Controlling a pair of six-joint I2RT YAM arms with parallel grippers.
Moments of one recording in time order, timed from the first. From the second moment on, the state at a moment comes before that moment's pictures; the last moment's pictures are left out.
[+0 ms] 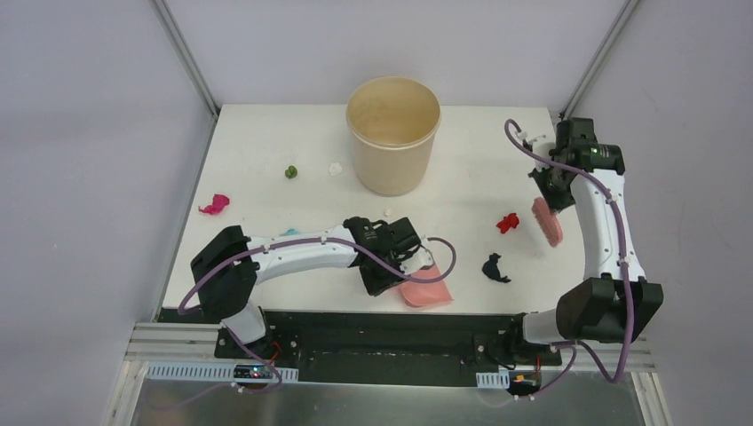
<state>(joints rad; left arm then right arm) -1.10 1.63 1.17 -0.85 0.11 0.08 -0.04 1.40 1.50 -1.25 0.11 -0.52</state>
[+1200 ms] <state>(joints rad) -1.23 2.09 1.73 -1.08 0.00 0.04 0.13 1.39 1.32 -1.30 -0.37 -0.10</state>
